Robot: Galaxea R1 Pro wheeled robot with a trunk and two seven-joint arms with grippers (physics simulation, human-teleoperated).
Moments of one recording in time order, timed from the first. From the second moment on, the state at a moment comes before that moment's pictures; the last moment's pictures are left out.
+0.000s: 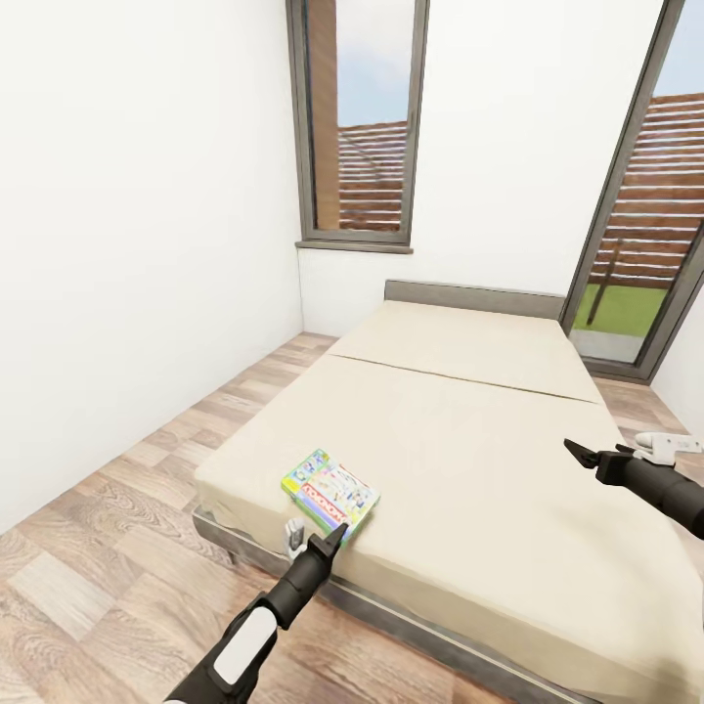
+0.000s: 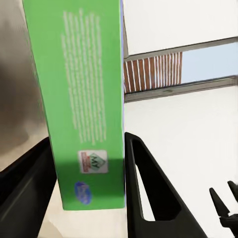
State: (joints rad) left arm -0.45 -0.12 -0.25 -0.59 1.19 0.18 -0.69; right arm -0.47 -0.16 -0.64 -1.61 0.18 0.70 0.76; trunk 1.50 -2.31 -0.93
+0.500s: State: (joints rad) left arm -0.32 -0.02 -0.32 -1.09 1.06 0.38 -0.30; right arm -0.46 -0.16 -0.63 -1.62 0.18 0.68 0.84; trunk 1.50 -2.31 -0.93
